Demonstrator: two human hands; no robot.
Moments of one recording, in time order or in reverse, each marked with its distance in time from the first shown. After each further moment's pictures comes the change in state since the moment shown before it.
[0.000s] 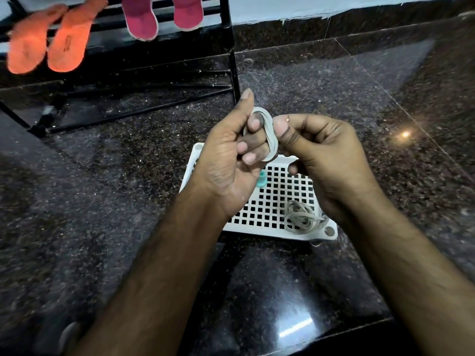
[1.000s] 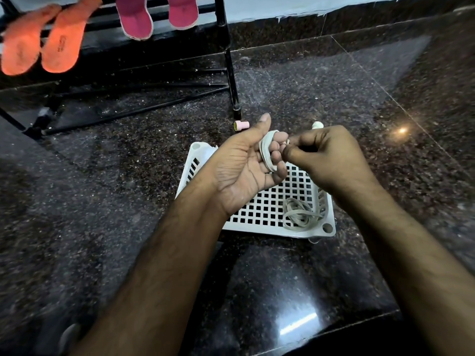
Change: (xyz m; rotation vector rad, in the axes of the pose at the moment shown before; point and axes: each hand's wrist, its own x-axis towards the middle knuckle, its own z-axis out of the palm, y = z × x) left_hand 0.007 -0.010 -0.001 0.087 0.181 -0.316; right_hand 0.016 0.021 -0.029 -0.625 -0.005 0.030
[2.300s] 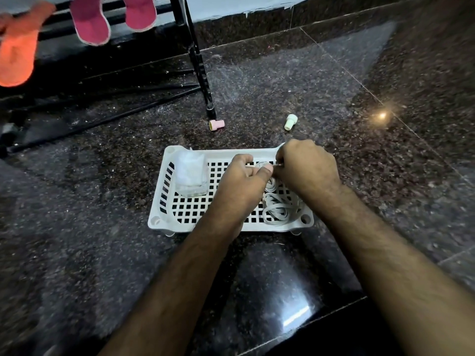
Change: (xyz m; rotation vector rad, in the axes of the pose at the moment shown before) left_hand 0.021 -0.063 0.008 0.765 0.284 0.202; right_hand 0.003 0.027 0.004 -0.893 0.003 0.122
